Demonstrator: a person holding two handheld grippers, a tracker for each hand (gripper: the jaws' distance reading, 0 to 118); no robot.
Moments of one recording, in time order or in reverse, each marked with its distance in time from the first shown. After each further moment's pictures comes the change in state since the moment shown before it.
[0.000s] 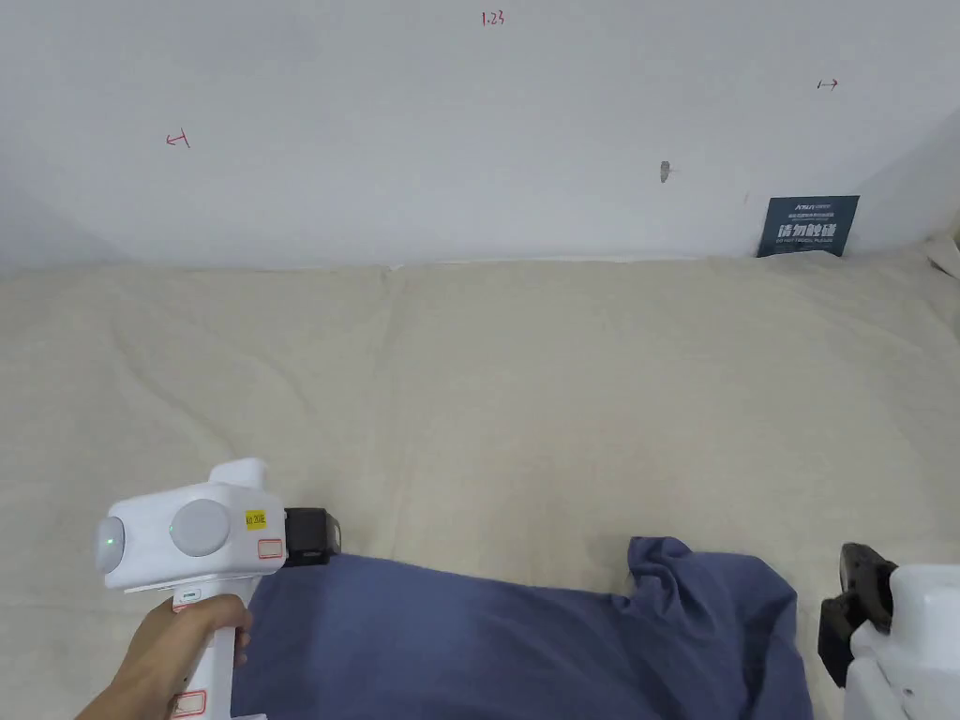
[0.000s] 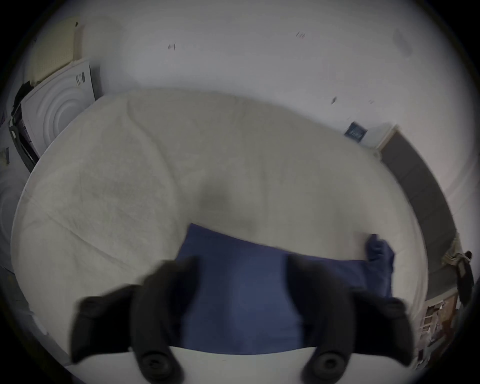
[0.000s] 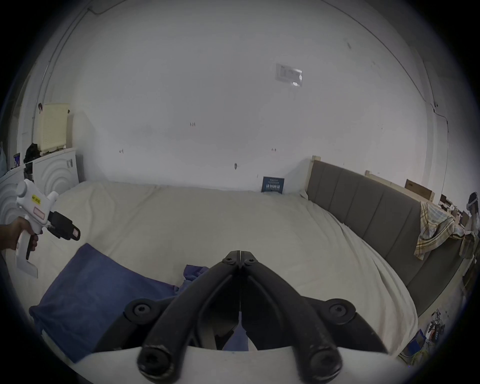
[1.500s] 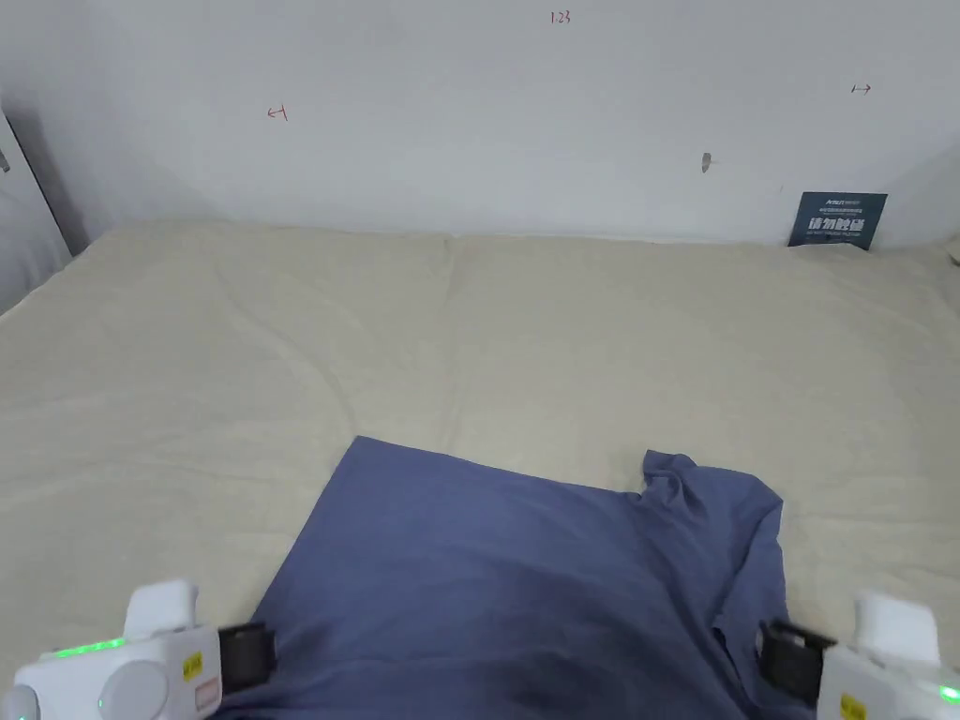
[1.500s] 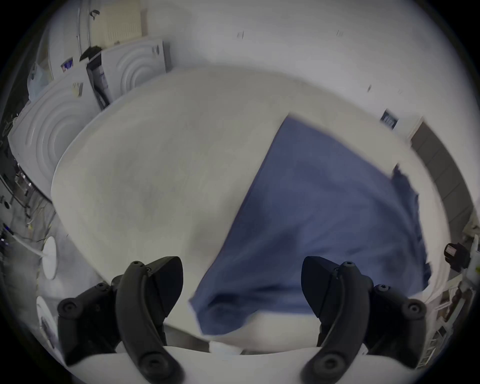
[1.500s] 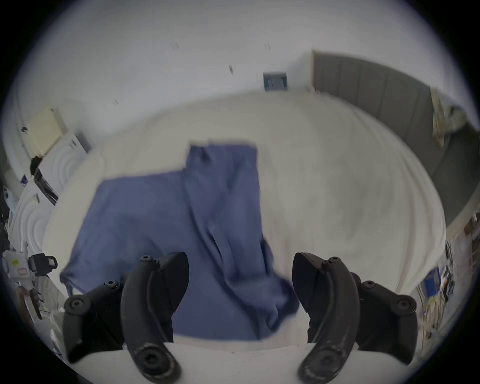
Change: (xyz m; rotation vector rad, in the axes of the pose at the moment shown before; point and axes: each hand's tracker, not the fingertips) left arm -0.071 -0.256 0.173 0.131 0.144 0.120; right arm 0.034 -0.084 0.062 -0.391 0.142 -0.172
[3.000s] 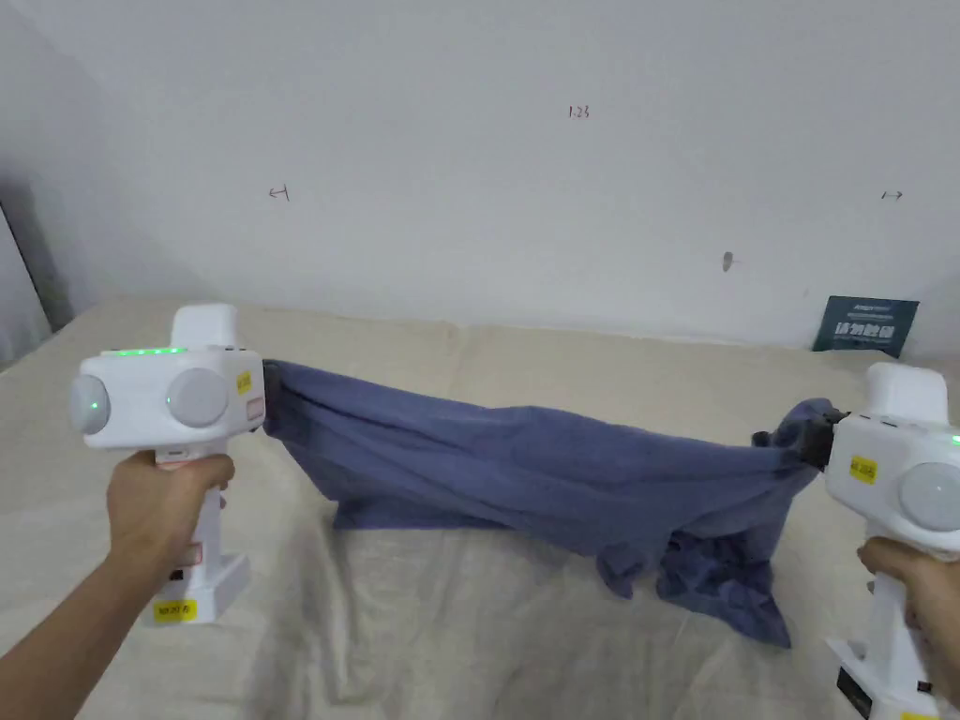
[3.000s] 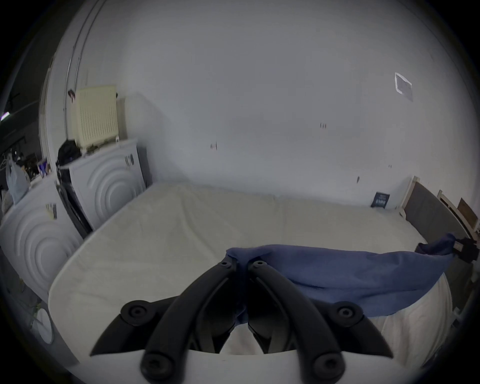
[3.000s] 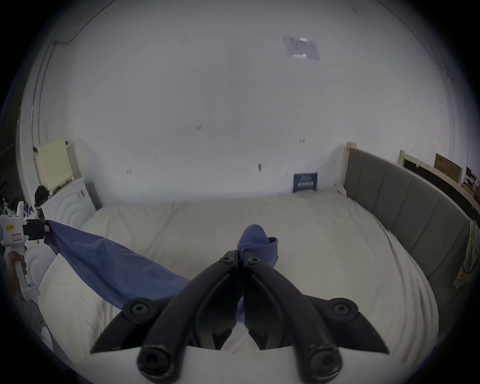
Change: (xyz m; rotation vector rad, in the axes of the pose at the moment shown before) left arm 0.082 0.303 -0.045 0.365 0.008 -0.098; right arm -0.063 0.264 -0.110 0.246 0.054 0.069
